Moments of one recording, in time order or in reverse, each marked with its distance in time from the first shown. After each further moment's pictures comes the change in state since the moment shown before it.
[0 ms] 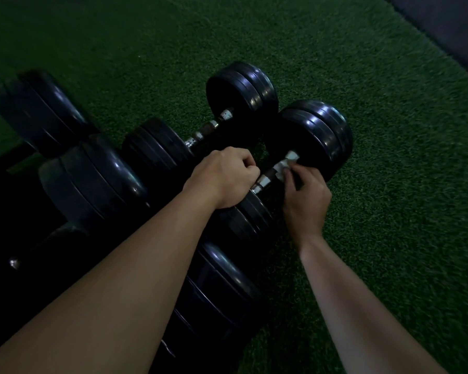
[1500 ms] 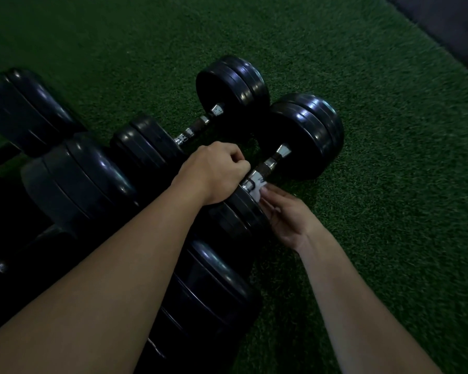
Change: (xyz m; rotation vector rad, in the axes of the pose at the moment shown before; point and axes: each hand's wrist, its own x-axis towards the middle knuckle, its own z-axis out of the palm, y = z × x) left_hand 0.006 -0.004 0.002 0.000 0.028 -0.005; right_hand -0.008 0.013 -0.005 1.217 -0.554 1.050
